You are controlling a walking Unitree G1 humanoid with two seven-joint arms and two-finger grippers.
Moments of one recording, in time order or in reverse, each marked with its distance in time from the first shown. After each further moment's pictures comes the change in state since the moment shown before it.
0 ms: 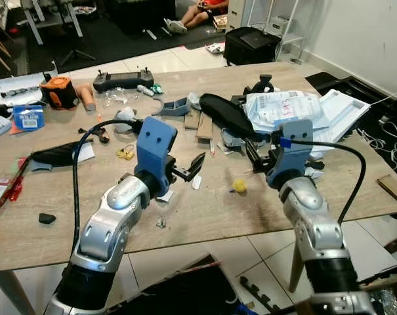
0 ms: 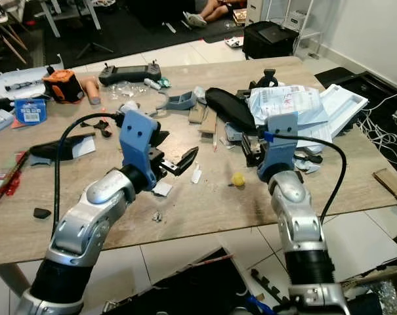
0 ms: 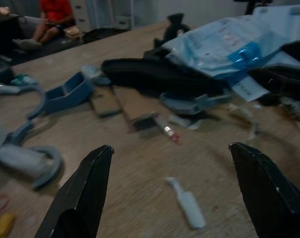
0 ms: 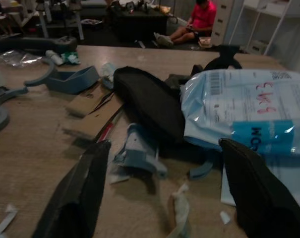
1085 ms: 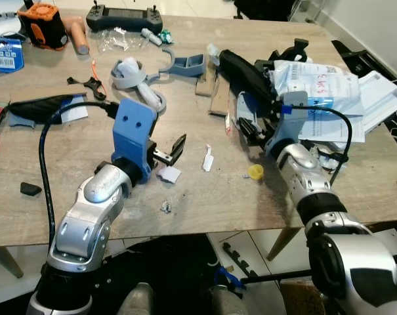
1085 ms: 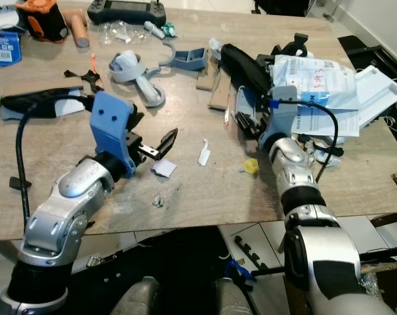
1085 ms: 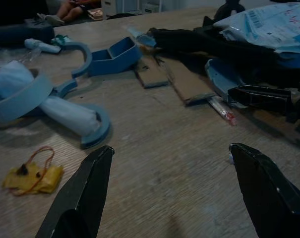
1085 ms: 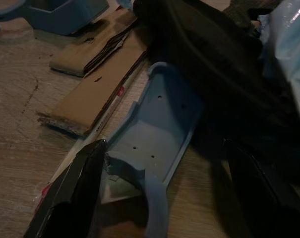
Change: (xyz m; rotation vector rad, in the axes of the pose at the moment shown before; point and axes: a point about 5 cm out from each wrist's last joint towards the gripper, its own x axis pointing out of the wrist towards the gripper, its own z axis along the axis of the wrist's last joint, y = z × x) left arm -0.014 0.013 0.042 0.107 -0.086 0.035; right arm 0.062 -0.015 0.001 0.115 0.022 0.062
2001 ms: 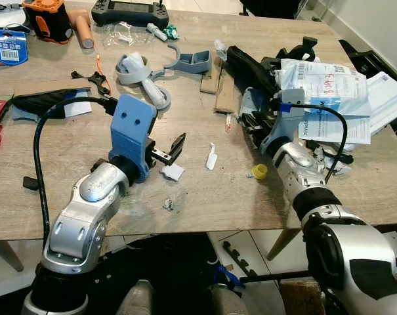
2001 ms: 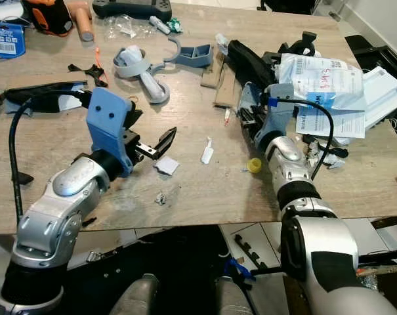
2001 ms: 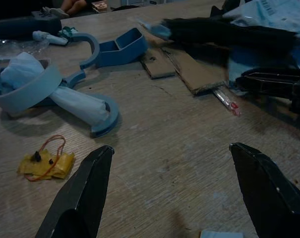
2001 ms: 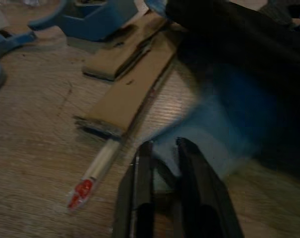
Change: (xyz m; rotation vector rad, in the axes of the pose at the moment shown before) left arm -0.004 0.002 0.003 0.019 0.024 0.002; right arm 0.001 0.006 -0.002 0.061 -0.030 0.066
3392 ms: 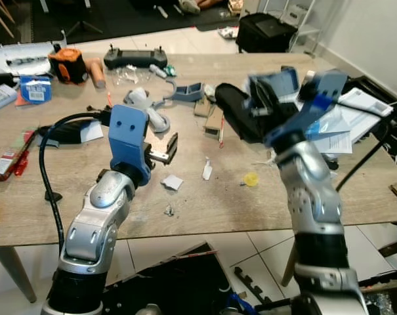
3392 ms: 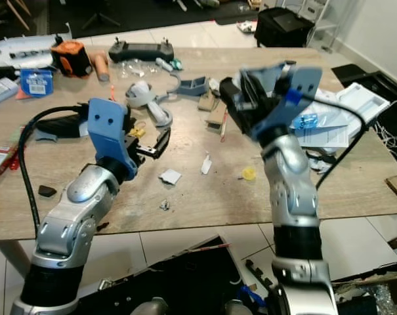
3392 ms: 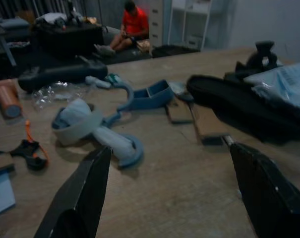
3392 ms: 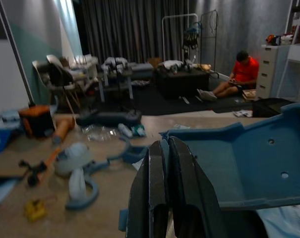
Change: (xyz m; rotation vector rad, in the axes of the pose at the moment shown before) left arm 0.010 -0.003 -0.024 -0.119 -0.022 0.210; right arm -0.061 0.055 0.054 -0.021 -0.274 0.011
